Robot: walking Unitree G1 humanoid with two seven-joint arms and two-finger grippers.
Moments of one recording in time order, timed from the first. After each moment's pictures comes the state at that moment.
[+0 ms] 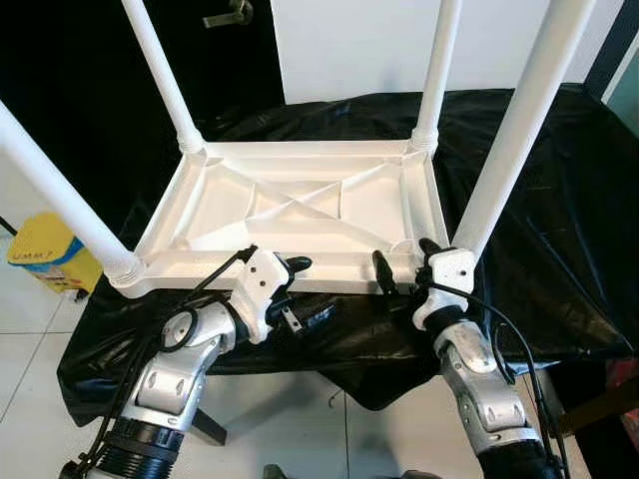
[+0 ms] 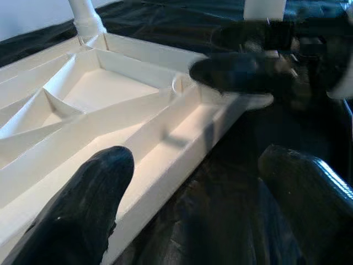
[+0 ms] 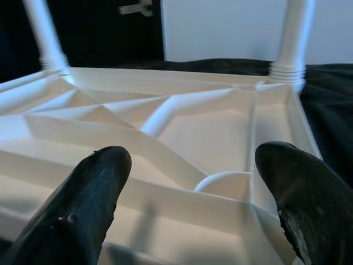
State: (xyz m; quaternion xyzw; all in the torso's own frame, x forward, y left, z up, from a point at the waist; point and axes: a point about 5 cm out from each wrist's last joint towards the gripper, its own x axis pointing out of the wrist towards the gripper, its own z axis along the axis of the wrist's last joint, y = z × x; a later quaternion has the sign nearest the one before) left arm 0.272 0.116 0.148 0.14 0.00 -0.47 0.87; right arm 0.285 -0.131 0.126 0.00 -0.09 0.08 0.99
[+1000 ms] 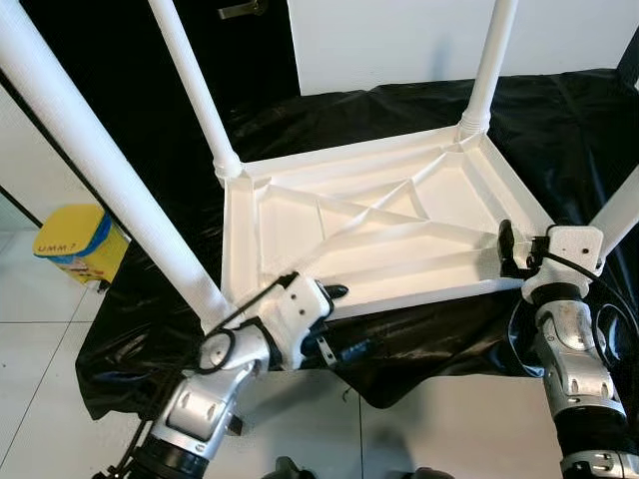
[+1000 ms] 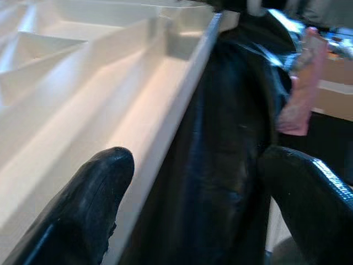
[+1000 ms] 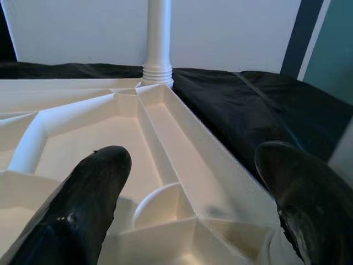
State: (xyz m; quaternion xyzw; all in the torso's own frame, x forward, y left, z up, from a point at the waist) left arm 0.246 0.074 0.130 0.12 0.02 -0.54 0.83; right arm 0.296 -0.240 0.141 -0.07 -0.12 -0.10 0.99
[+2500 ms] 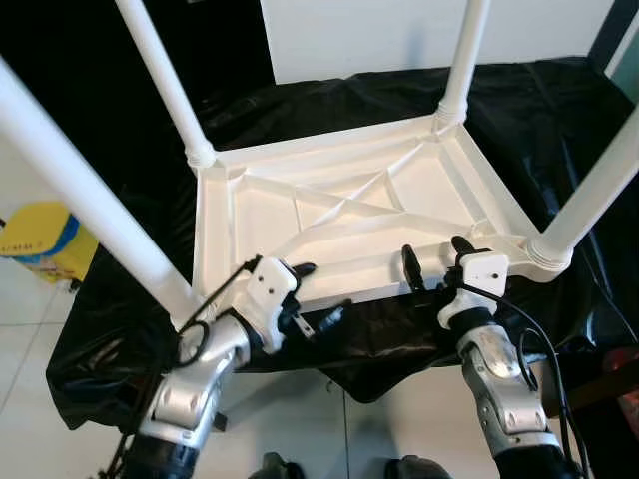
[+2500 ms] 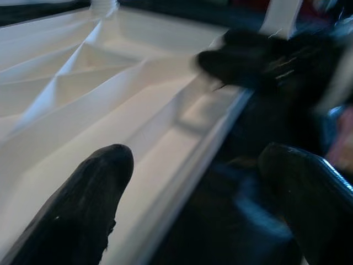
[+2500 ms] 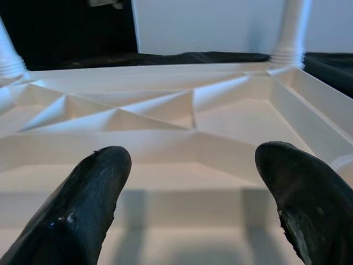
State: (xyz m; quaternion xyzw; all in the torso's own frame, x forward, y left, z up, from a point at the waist) left arm 0.247 0.098 0.141 0.03 -0.01 -0.47 0.88; right arm 0.285 -0.140 0.128 0.00 -0.11 0.09 0.99
